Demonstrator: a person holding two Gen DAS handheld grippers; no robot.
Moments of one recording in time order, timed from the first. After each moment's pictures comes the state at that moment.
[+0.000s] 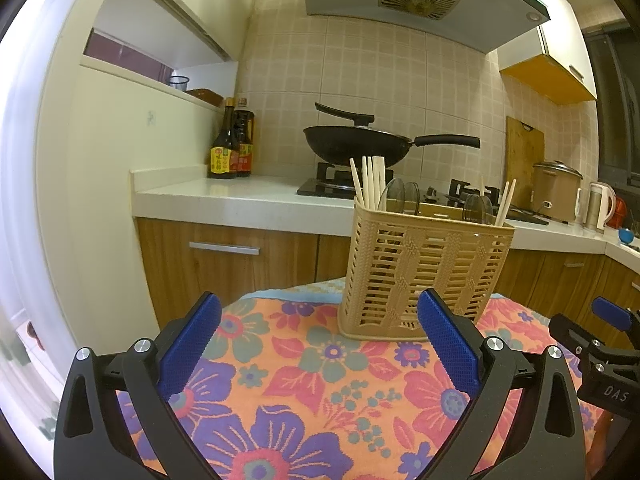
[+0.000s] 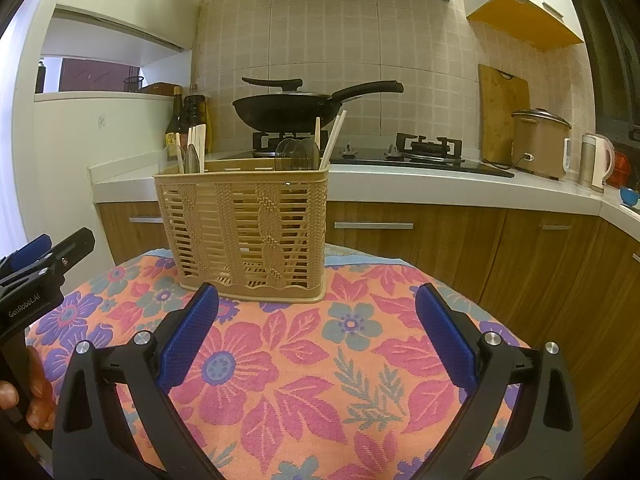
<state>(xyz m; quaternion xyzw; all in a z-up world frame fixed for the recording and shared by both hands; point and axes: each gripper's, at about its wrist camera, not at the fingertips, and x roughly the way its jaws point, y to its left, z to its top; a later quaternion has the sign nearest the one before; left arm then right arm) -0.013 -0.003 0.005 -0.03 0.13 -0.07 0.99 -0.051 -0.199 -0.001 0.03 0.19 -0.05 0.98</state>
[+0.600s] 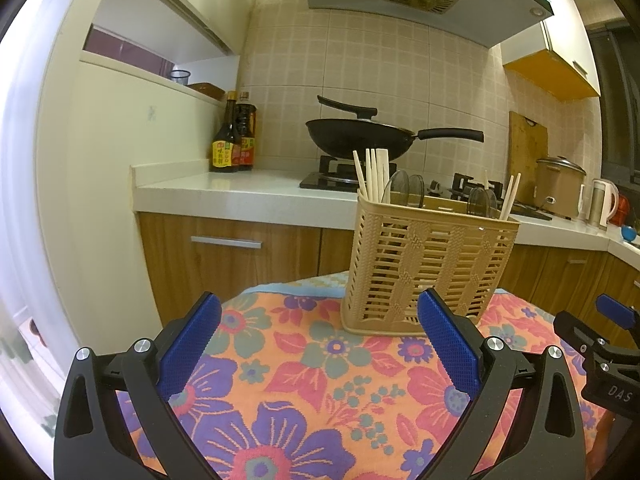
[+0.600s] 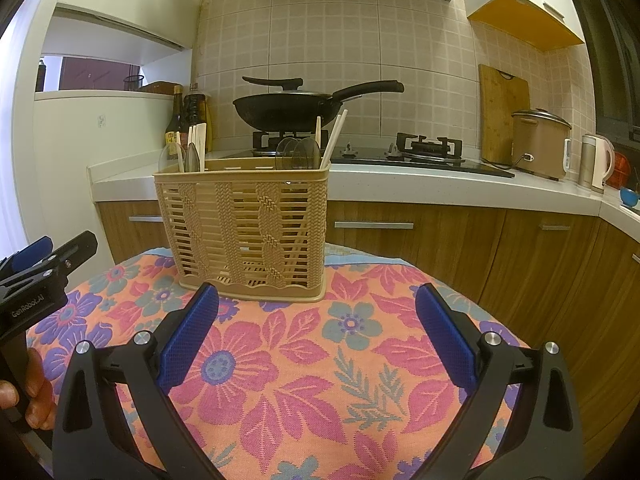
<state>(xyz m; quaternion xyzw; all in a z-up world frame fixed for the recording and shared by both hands) -0.011 -0.003 0.004 -0.03 0.14 -0.06 0.99 -0.051 -0.199 -0.001 0.03 0.19 -0.05 0.98</state>
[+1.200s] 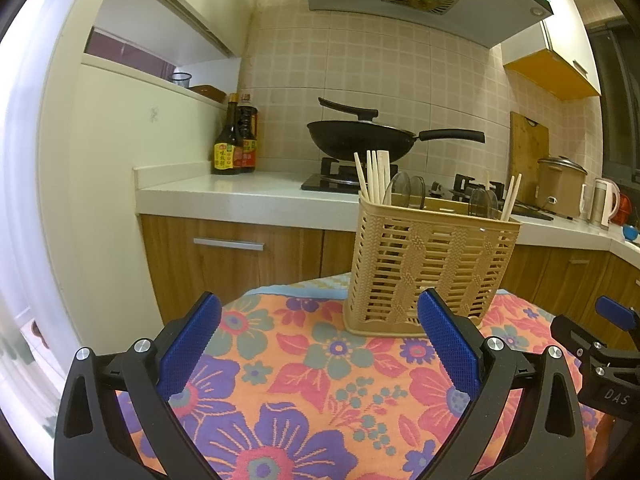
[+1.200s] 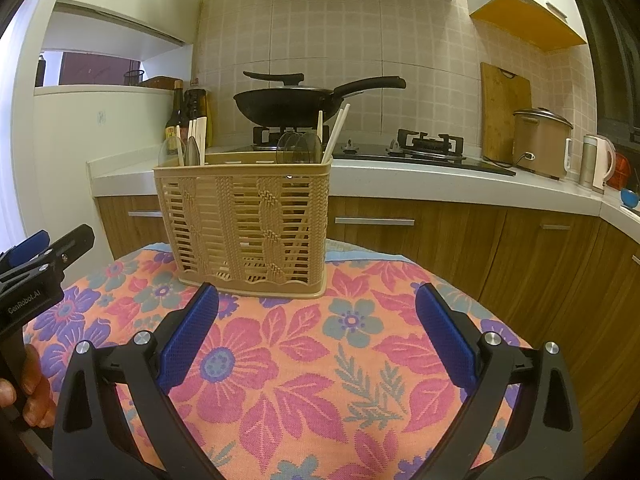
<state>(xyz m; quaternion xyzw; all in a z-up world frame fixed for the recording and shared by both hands) -0.011 -0.003 0.004 -0.03 0.14 -0.06 0.99 -0.048 -0.198 -0.003 0.02 0.20 -0.05 0.98</state>
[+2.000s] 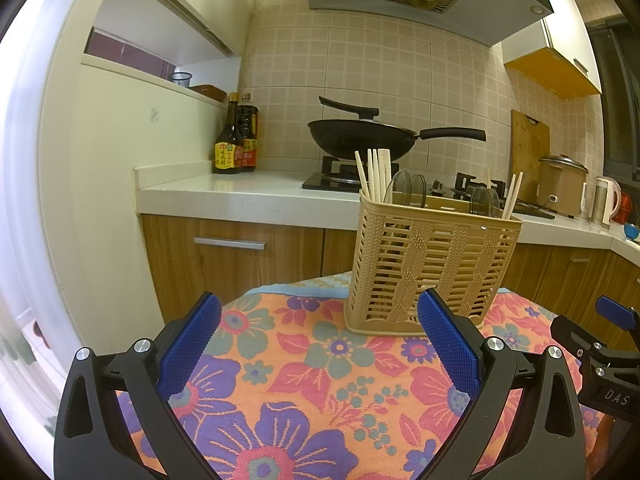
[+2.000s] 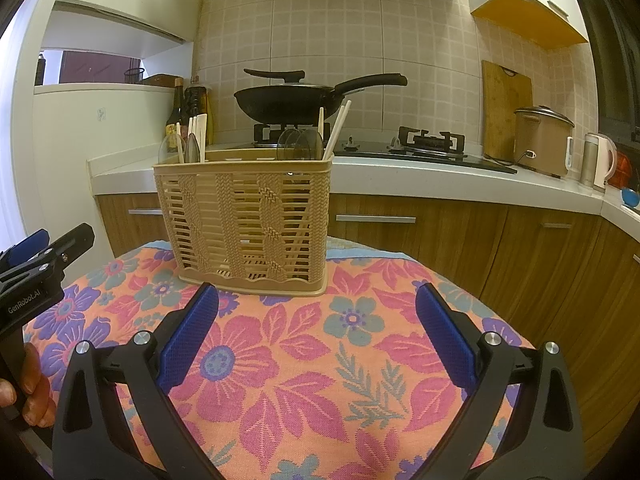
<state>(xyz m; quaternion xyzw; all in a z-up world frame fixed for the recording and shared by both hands) -0.011 -0.003 0.004 -0.03 0.14 -0.06 0.99 -0.047 -0.198 -0.005 0.02 0.20 -0.05 0.98</state>
